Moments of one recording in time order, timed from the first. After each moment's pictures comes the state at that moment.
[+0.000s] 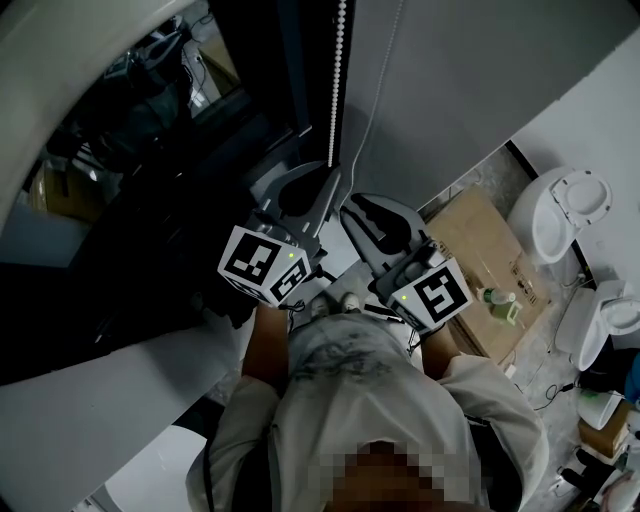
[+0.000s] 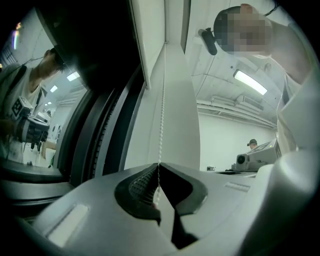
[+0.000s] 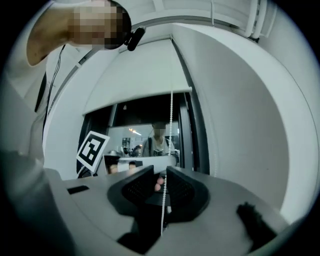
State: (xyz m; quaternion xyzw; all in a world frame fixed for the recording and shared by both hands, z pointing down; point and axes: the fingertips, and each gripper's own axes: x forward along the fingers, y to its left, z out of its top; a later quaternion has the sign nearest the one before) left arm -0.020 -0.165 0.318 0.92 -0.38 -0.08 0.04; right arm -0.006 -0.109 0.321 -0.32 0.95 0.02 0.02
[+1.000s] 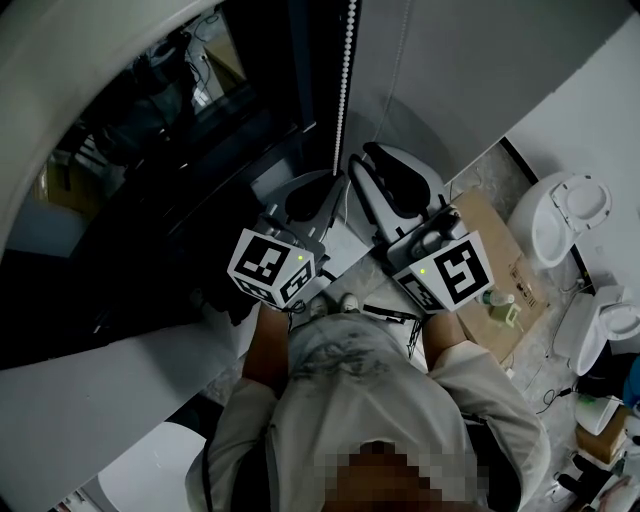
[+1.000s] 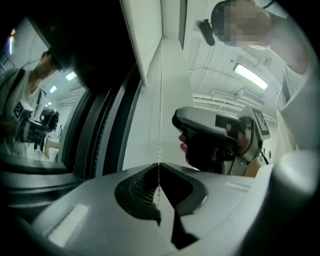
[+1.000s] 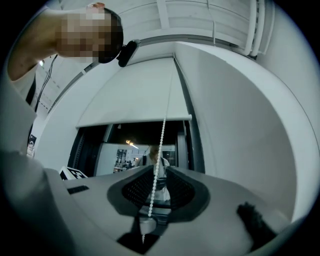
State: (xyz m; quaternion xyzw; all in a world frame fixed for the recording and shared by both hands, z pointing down) left arm -0.016 -0.148 0.337 0.92 -0.39 -0.05 0.04; right arm 0.001 -0.129 0.238 -0.34 0.93 0.07 0.11
